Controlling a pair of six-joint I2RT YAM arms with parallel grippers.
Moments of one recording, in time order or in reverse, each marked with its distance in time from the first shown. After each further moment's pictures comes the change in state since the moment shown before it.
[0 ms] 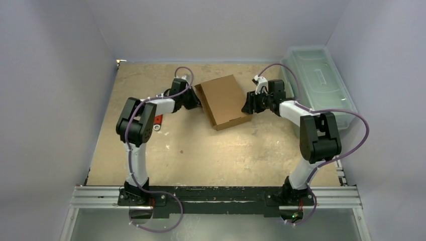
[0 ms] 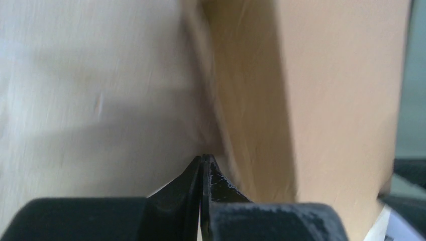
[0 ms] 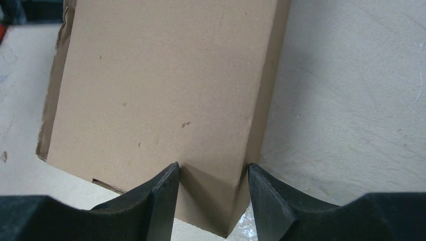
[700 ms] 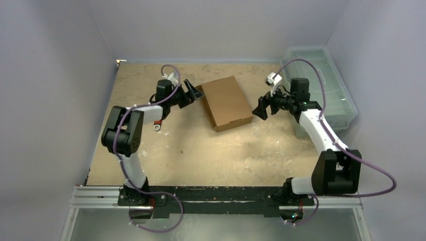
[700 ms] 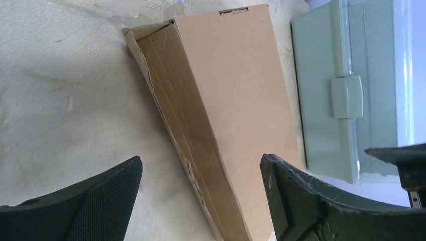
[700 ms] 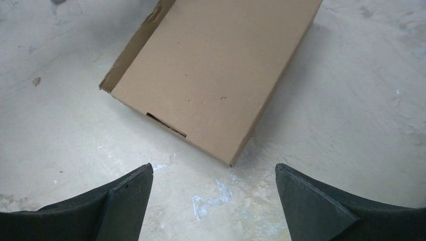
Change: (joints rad) left arm 0.070 -0.301 -0.343 0.294 0.154 -0.092; right arm -0.111 -0.362 -0.018 -0.291 -0.185 -0.394
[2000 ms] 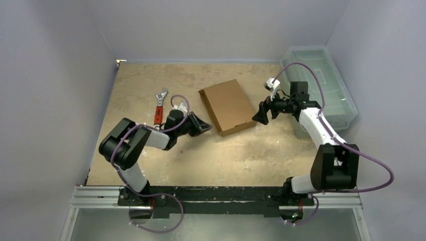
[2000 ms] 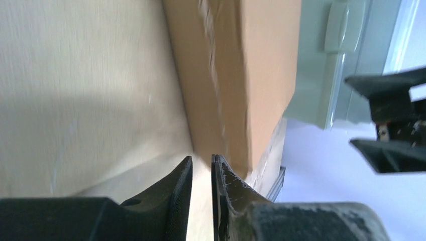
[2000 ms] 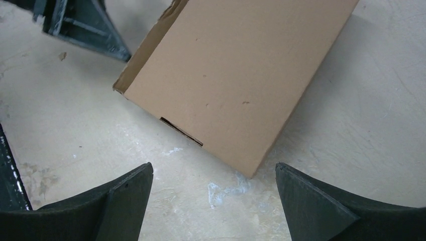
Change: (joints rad) left arm -0.214 -0.072 -0.369 0.278 -0.062 -0.350; right arm -0.050 0.020 -0.021 -0.088 -0.138 -0.110
